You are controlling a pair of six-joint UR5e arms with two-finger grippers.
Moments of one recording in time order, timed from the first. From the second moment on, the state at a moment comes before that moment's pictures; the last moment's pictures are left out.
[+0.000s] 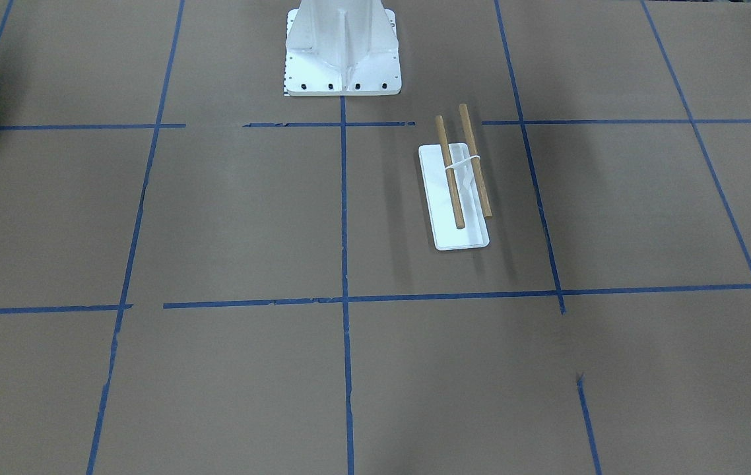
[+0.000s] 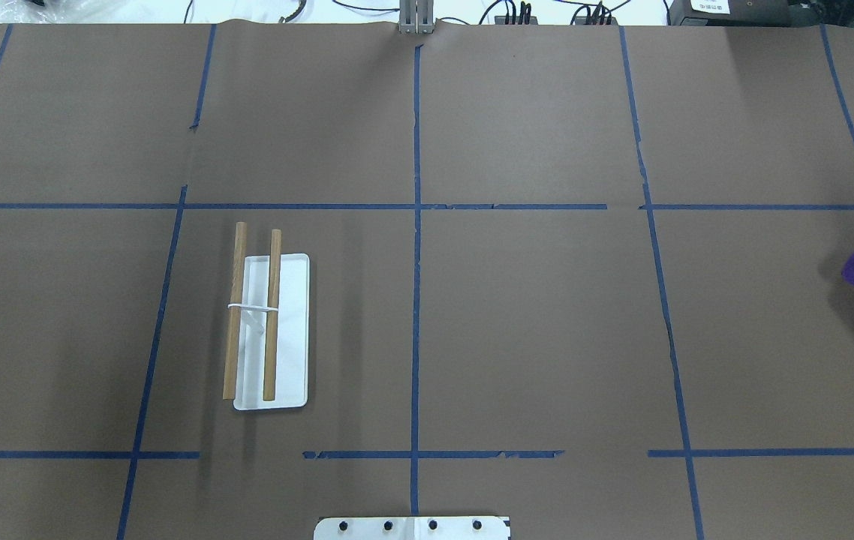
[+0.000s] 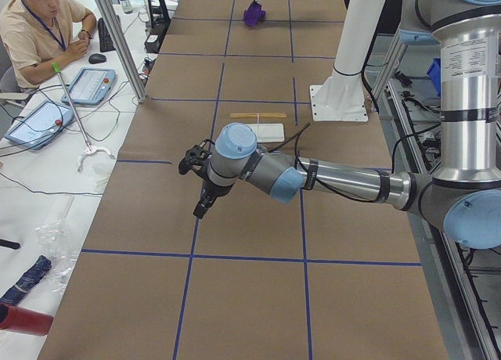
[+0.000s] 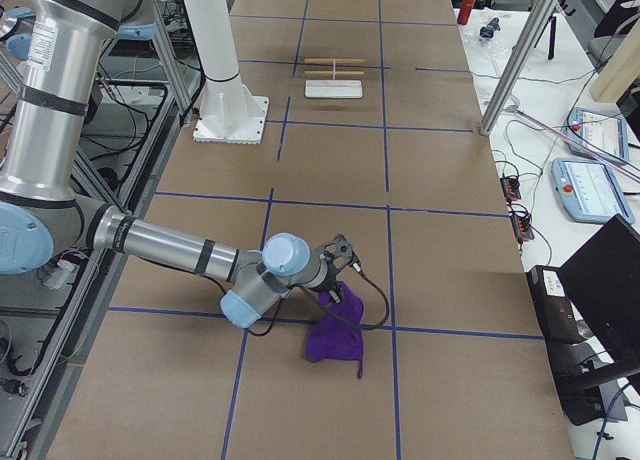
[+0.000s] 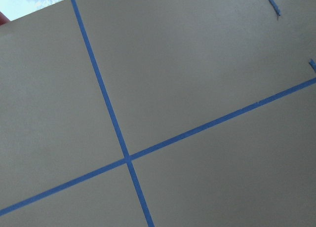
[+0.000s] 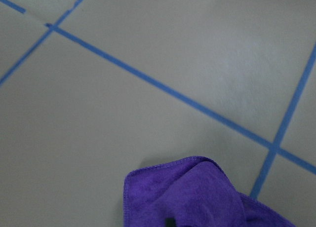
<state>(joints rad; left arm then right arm) -1.52 -1.46 -1.83 -2.03 -2.32 0.00 1.37 -1.82 1.63 -0.60 2.37 0.15</state>
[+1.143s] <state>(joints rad) -1.30 -1.59 -1.88 -2.26 -2.36 -0.56 0.91 -1.24 1.99 -1.18 2.06 0.74</state>
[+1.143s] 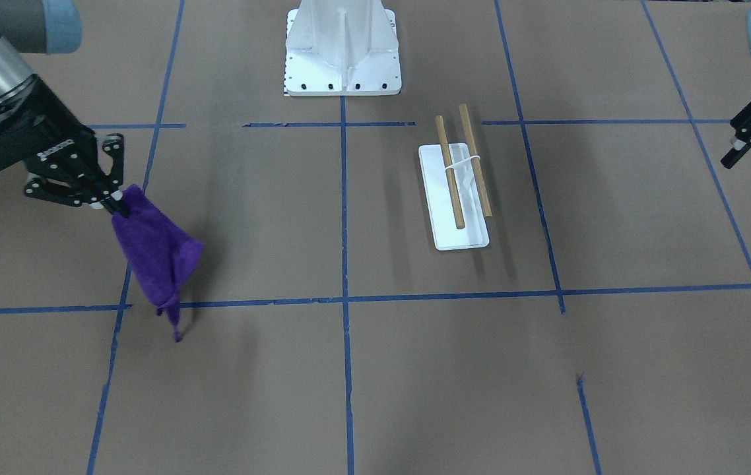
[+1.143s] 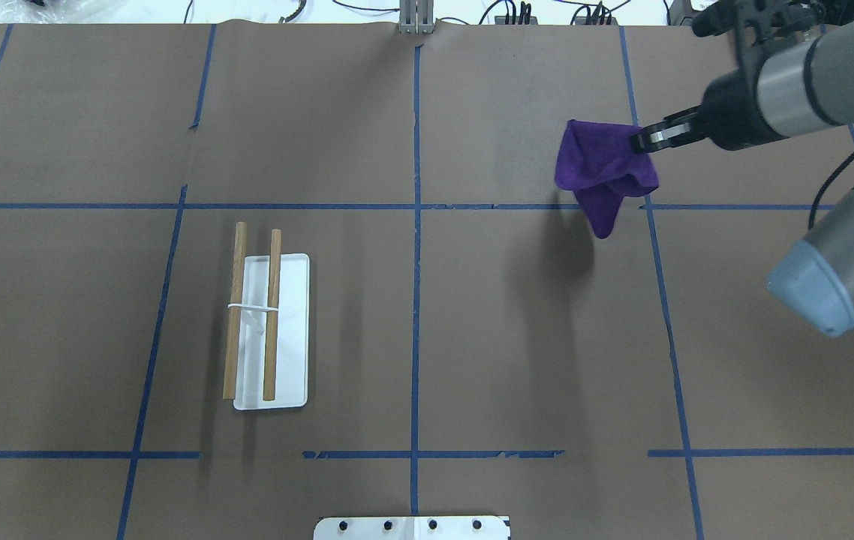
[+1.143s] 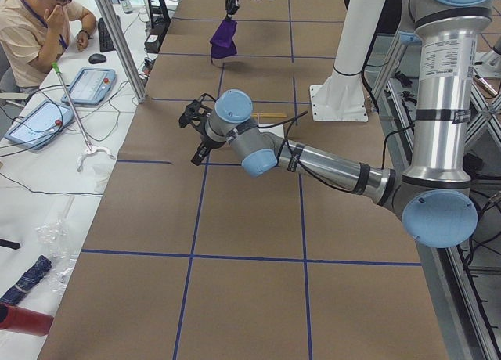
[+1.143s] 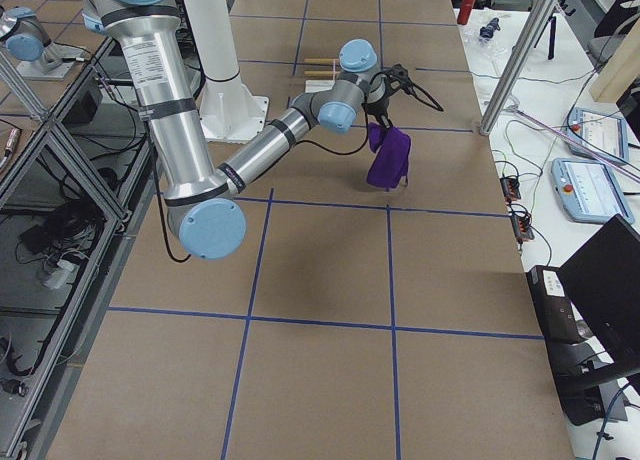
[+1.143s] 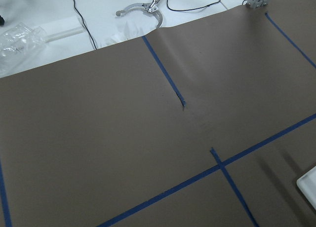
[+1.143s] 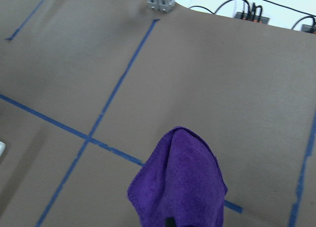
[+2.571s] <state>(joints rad) -0.72 -2.20 -1.75 -2.14 -2.03 -1.84 0.58 -1.04 2.05 -1.18 1.74 0.86</state>
